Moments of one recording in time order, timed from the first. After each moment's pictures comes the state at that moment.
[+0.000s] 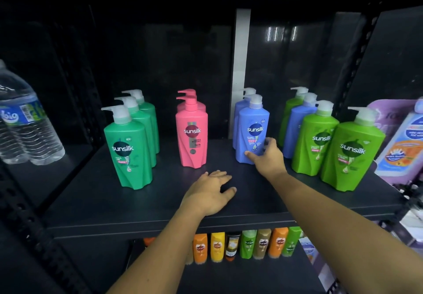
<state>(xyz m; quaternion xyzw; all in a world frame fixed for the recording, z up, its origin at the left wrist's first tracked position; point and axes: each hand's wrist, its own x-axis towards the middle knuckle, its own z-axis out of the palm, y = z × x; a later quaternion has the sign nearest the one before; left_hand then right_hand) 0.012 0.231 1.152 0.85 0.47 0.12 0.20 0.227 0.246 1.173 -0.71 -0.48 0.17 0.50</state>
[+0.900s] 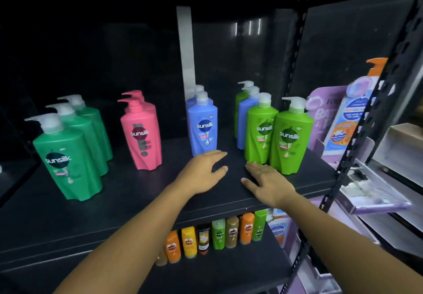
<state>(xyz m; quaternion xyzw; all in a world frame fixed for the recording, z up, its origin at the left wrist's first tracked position) 0.110 0.218 1.187 0.90 0.34 0.21 0.18 0.333 0.123 1.140 -0.72 -0.68 0.01 0.13</state>
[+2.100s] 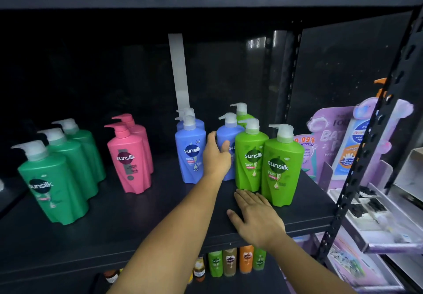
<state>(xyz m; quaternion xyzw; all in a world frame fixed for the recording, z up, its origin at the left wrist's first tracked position) 0.251 0.262 1.225 0.65 0.46 0.49 0.35 0.336 0.122 1.141 -0.71 -0.69 0.01 0.12</state>
